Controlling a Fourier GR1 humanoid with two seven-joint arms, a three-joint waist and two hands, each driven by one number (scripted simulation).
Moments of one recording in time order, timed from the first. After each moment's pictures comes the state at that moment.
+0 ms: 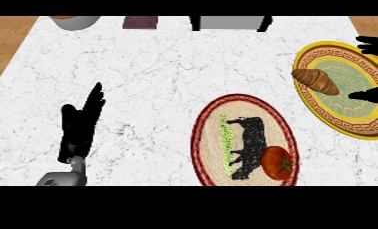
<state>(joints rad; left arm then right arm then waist) -0.04 0.10 -0.01 -1.47 -0.08 0.13 0.22 -0.72 -0.67 -0.42 -0.39 0.62 0.28 -0.62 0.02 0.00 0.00</state>
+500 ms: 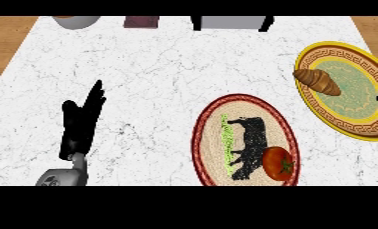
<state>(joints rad) -0.06 0.10 0.00 -1.47 -0.09 0.14 0.25 -0.73 -0.75 -0.58 -0.26 0.43 0.47 -0.67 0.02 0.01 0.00</state>
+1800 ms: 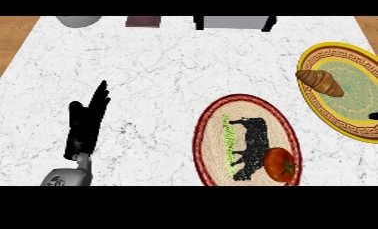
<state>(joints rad) -0.07 0.08 -0.01 -1.46 -0.11 0.13 0.23 -0.64 -0.74 -0.52 -0.20 0.41 0.34 -0.80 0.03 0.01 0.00</state>
